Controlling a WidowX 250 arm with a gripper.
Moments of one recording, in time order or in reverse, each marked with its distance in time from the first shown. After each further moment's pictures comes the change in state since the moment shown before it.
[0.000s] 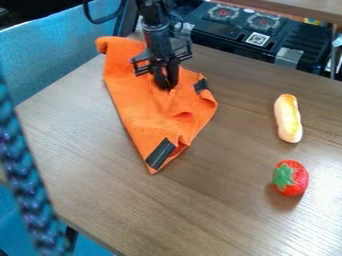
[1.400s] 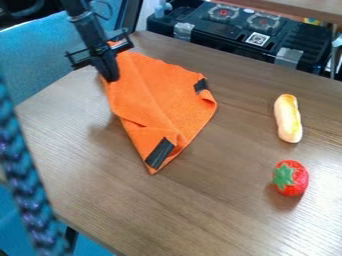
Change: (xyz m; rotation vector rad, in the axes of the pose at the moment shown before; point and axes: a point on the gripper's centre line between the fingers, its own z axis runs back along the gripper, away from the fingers) arm 0.023 0.093 0.038 -0.111 0.070 -0.122
